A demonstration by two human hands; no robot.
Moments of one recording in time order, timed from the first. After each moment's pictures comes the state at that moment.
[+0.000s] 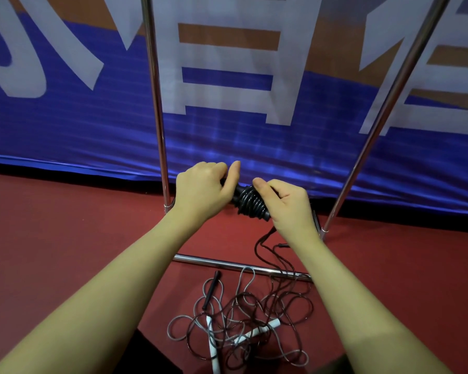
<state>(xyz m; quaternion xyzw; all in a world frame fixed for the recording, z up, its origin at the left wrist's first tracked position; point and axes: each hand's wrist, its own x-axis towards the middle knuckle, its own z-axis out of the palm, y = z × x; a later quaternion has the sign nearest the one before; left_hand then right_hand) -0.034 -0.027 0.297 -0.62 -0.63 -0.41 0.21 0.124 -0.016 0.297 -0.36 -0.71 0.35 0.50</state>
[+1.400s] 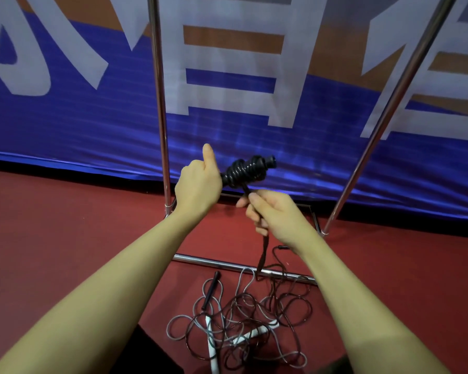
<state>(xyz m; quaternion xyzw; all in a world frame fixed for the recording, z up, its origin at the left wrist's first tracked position) -0.034 -0.027 0.314 -0.47 -0.73 -0.49 -0.08 0.118 -0.017 0.294 -0.29 -0.68 0.58 0.34</state>
